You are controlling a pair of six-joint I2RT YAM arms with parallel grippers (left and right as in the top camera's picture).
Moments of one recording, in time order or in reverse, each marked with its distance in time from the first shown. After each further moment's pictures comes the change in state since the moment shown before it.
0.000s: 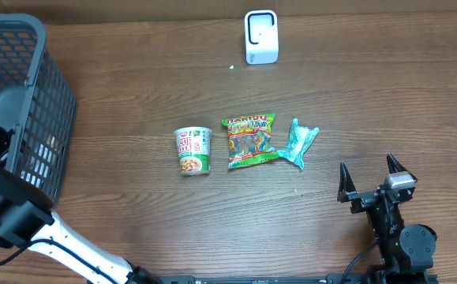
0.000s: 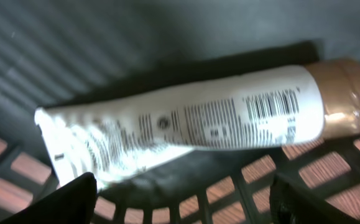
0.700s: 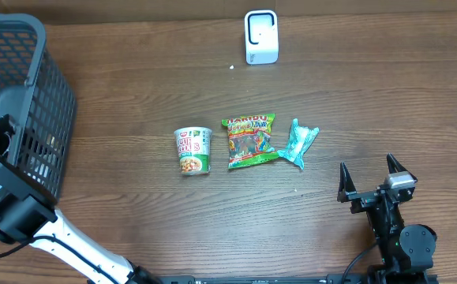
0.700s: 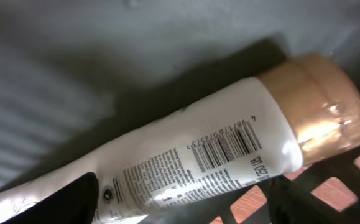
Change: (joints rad) left arm -0.040 0.010 -0.126 0.140 0.056 0.195; right arm 0.000 0.000 0.000 0.000 0.000 0.000
